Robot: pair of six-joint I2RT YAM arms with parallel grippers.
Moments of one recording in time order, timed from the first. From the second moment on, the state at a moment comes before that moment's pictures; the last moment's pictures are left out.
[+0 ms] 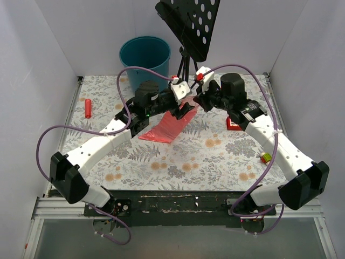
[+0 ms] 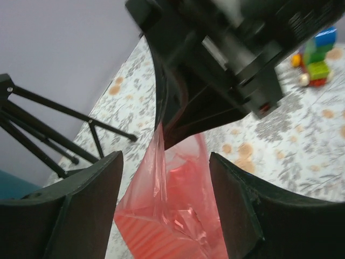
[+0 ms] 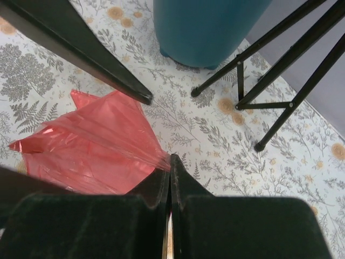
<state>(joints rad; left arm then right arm) -0.72 1.42 1.33 -0.02 0.38 0.32 0.55 1.35 1.35 -0.38 -0.29 -0.25</state>
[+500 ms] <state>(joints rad) -0.72 1.52 1.40 -0.14 0.31 0.48 0.56 1.35 1.36 -0.38 -0.37 -0.31</state>
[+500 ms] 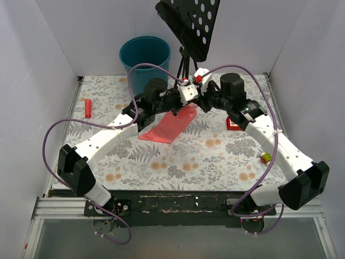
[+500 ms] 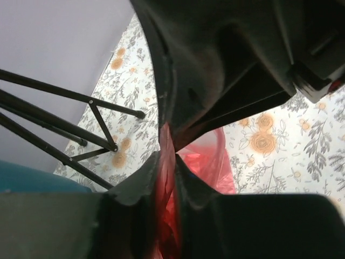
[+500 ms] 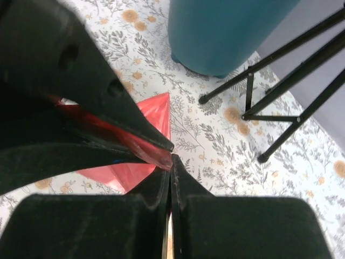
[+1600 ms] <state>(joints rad) -0.70 1.38 1.28 -0.12 0.03 0.22 0.50 1.32 1.23 -0.30 -0.01 -0.18</state>
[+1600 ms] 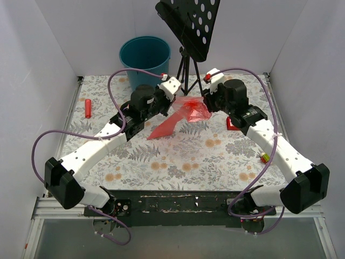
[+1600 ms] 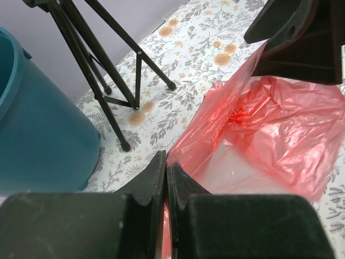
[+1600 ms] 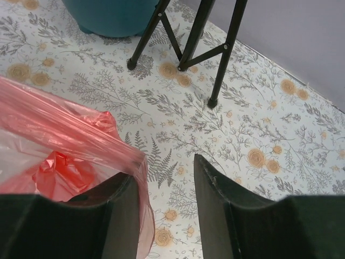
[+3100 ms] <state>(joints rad) -0.65 1.45 1.33 -0.14 0.42 -0.54 0.45 1.40 1.39 -0.43 0.23 0.23</state>
